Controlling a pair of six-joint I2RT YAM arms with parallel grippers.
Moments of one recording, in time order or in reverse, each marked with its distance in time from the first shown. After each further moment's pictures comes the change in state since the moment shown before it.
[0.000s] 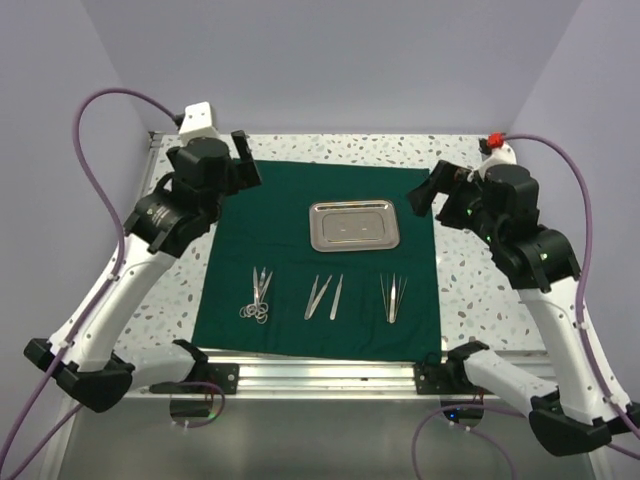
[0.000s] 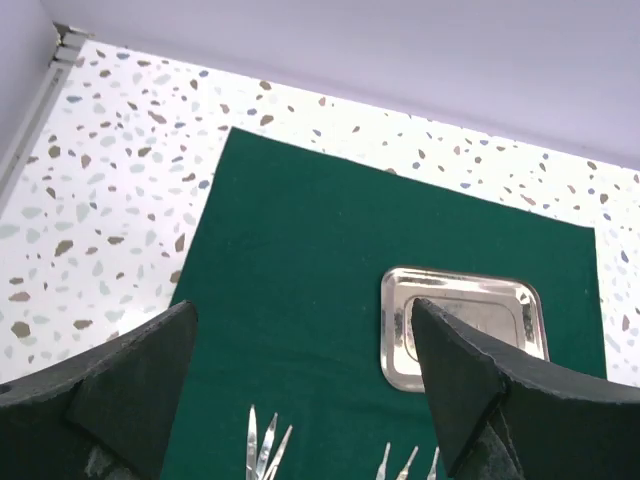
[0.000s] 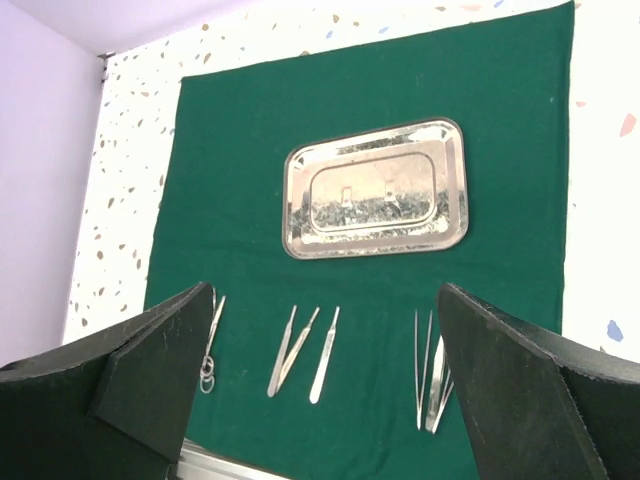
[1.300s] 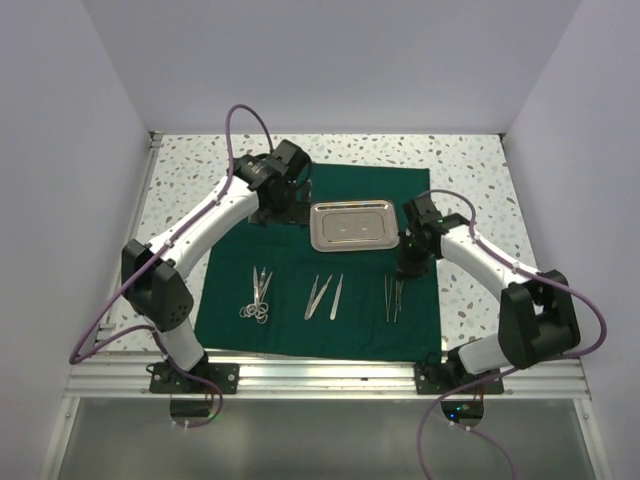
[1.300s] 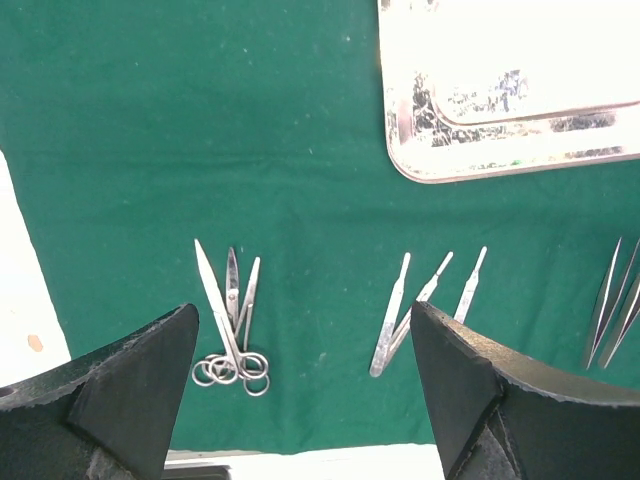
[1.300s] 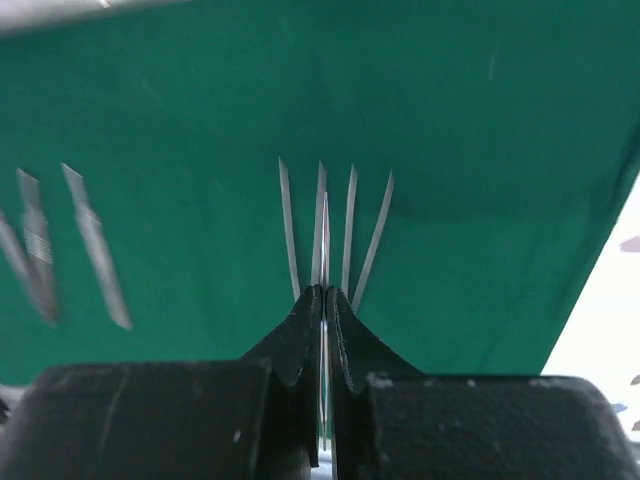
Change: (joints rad) left arm -0.042 0.512 0.159 -0.351 0.369 -0.067; right arm 0.000 0.440 -0.440 0.064 -0.113 -0.026
